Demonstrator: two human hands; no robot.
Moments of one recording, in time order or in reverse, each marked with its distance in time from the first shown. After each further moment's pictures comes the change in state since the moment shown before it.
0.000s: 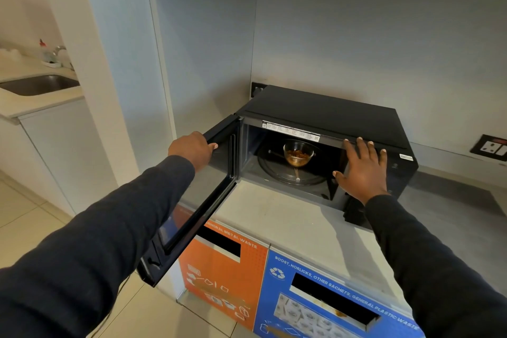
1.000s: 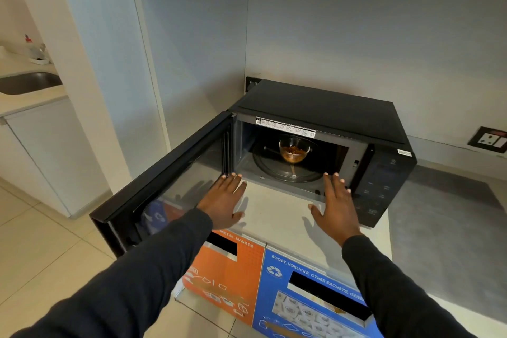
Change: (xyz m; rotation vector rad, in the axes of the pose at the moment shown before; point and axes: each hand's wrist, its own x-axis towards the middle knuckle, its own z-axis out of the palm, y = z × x) left_hand -0.037 0.026 0.143 0.245 -0.081 0.710; right_hand -0.073 -0.029 0.074 0.358 -0.150 0.014
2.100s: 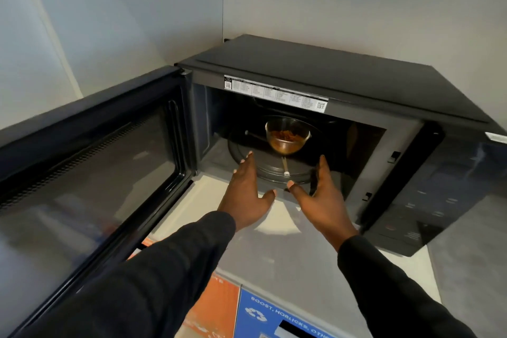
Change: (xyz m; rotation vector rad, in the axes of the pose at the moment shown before) left_hand 0.162 0.074 0.065 -1.027 0.231 -0.266; right_hand 0.101 0.020 0.085 0.679 -0.014 0.207
